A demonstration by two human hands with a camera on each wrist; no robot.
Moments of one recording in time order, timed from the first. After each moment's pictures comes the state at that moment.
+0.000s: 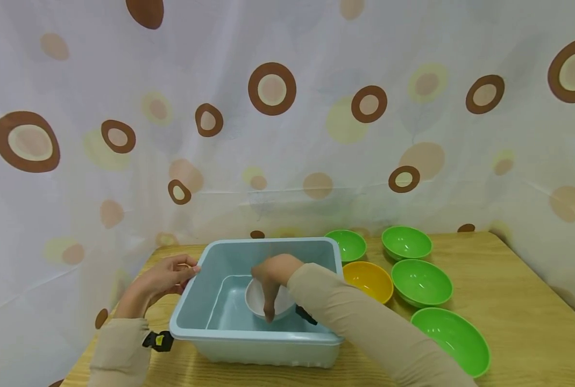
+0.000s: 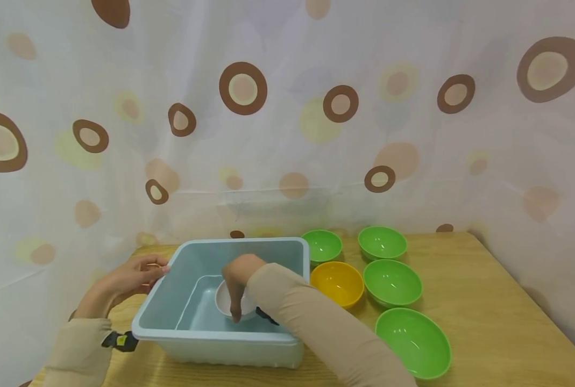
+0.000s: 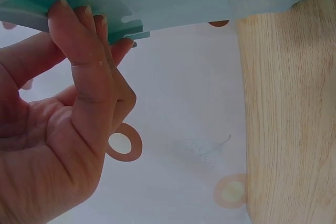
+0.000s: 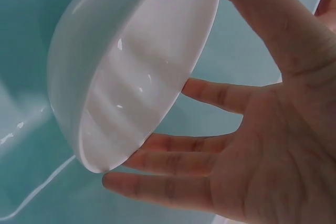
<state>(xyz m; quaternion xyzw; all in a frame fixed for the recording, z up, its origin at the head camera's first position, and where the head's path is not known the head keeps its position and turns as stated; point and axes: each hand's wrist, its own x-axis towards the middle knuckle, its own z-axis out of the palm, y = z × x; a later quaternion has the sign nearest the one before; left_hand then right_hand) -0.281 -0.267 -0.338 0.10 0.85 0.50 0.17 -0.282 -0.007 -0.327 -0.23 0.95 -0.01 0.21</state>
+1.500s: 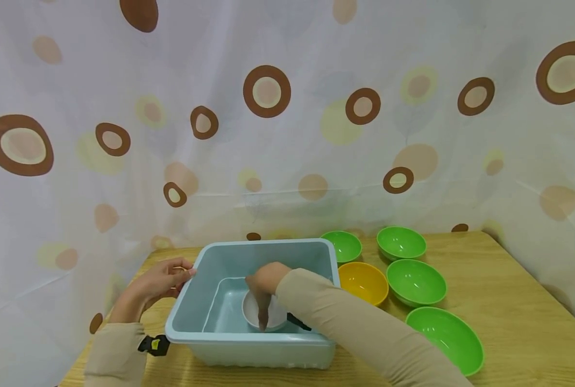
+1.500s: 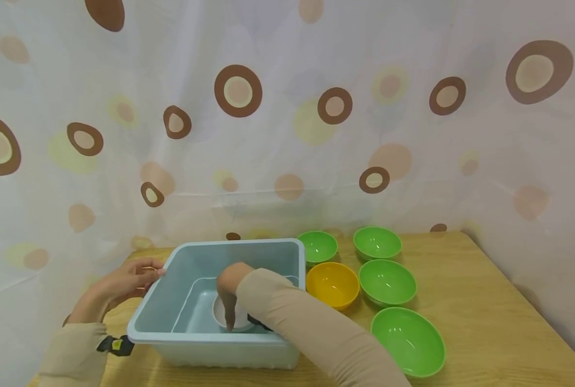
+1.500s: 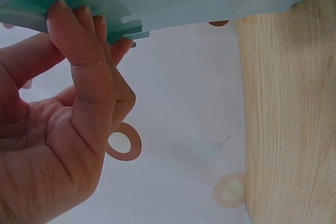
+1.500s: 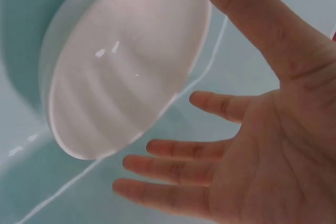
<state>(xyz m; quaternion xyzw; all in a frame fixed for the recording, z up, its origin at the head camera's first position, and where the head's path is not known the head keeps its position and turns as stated) -0.280 -0.268 -0.340 0.10 0.85 0.50 0.16 -0.270 -0.017 -0.336 -0.21 0.96 0.03 0.21</state>
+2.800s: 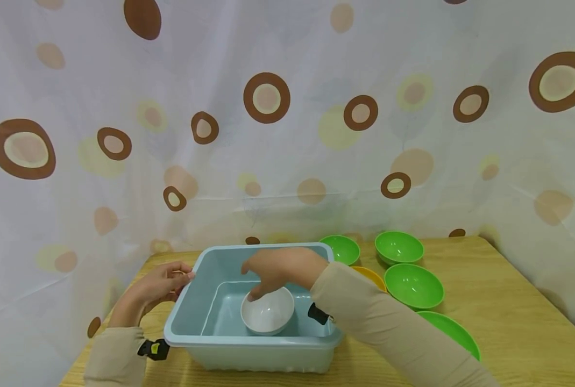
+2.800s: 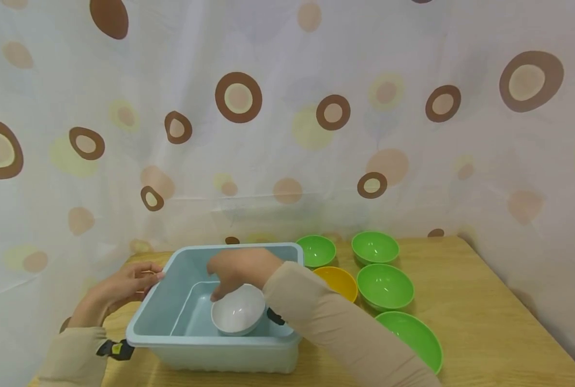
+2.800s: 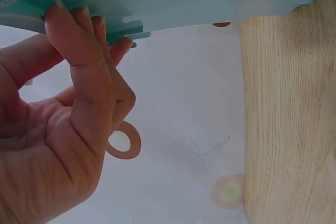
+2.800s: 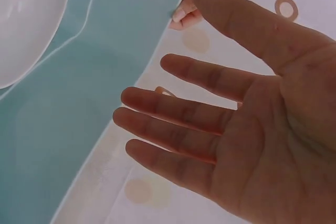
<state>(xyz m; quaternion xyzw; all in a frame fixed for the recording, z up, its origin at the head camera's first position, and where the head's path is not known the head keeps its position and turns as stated) -0.278 -0.268 -0.342 0.10 0.84 0.51 0.16 -0.246 0.013 -0.266 -0.34 0.93 -0.02 0.16</state>
